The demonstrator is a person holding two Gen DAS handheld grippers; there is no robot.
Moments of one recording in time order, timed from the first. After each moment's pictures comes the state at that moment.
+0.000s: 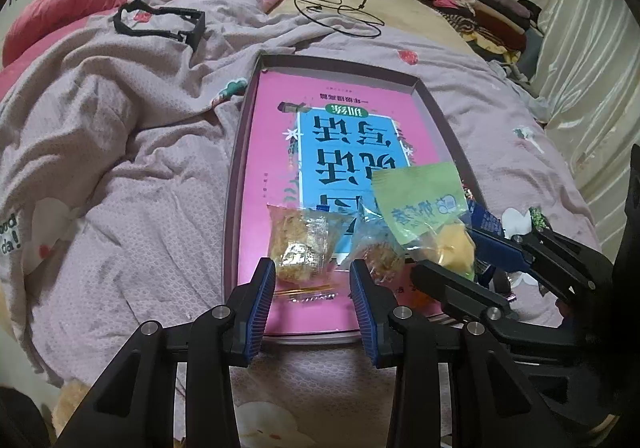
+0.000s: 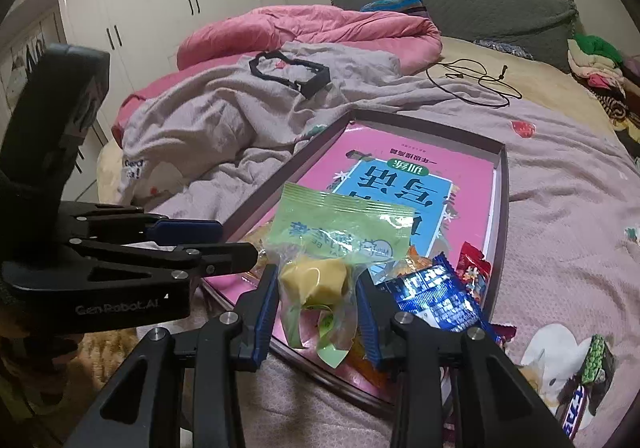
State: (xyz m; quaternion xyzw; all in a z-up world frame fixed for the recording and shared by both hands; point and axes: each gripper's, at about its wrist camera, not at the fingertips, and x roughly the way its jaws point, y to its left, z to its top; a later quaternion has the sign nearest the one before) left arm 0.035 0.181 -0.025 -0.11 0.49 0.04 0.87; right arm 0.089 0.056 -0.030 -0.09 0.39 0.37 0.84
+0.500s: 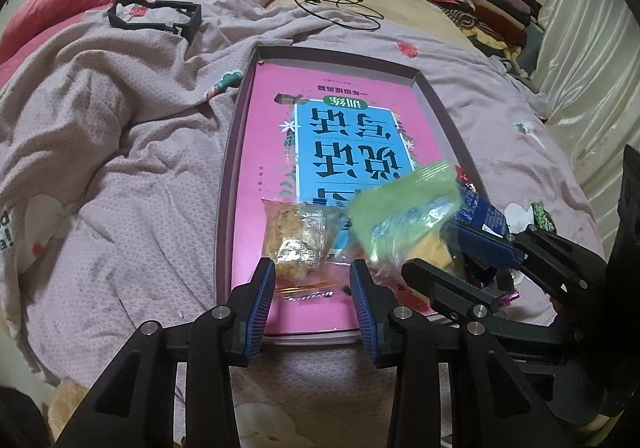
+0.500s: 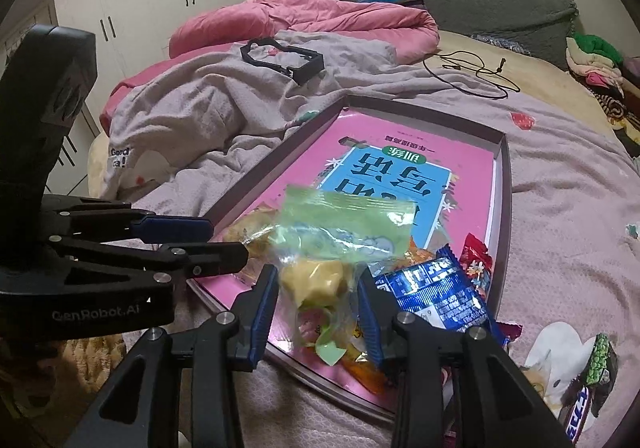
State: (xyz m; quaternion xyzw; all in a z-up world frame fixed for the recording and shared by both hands) left arm 0.037 0.178 -0.030 -0.11 0.49 0.04 0.86; right arm 0.094 0.056 -0.042 -0.09 0.40 0.36 0.84
